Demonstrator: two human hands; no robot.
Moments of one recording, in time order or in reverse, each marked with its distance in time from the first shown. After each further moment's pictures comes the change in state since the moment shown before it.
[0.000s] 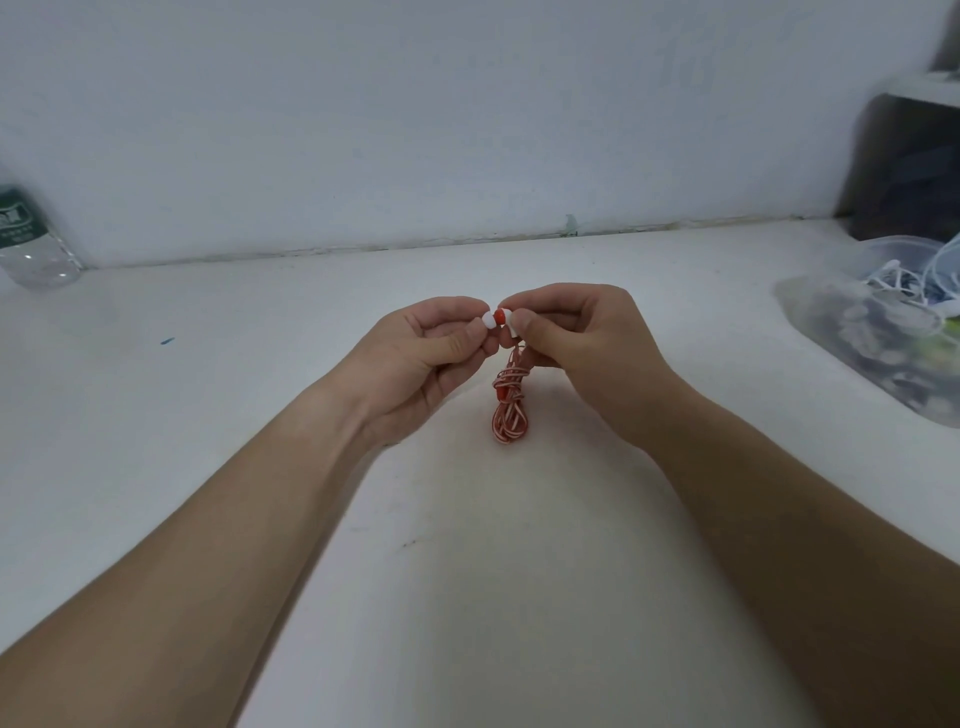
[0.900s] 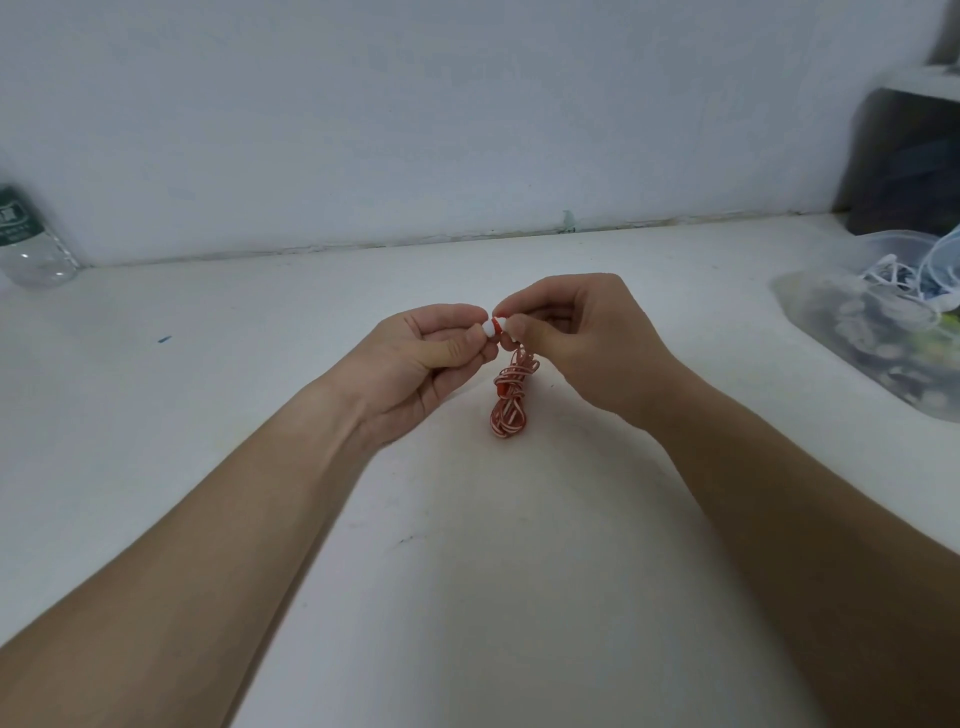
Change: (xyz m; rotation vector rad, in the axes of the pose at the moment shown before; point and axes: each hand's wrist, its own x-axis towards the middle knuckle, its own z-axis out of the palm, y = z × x) left_hand 0.000 -0.003 0.001 -0.005 0.033 -0.052; right_hand 0.004 -0.003 -0.006 -0.216 -0.065 -0.130
